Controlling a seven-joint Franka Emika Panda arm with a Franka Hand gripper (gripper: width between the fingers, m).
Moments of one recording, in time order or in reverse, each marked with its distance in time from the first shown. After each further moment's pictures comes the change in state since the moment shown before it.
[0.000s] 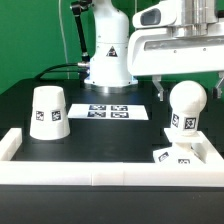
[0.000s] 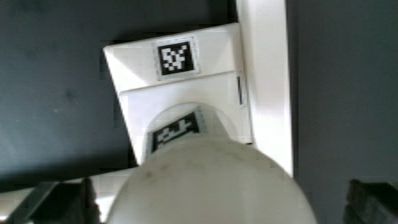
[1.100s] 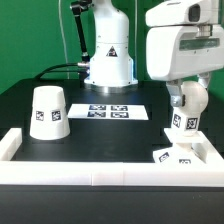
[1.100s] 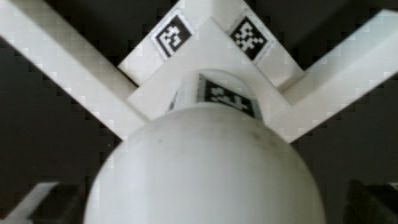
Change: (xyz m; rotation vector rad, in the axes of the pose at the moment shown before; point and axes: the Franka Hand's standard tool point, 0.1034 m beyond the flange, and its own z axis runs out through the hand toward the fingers) arm 0.008 -0.001 0.003 -0.054 0.021 -1.041
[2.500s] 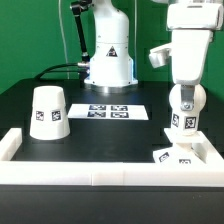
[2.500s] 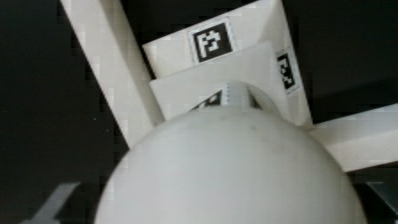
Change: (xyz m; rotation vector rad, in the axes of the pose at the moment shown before) arm -0.002 0.003 0.007 -0.033 -0.047 -0.354
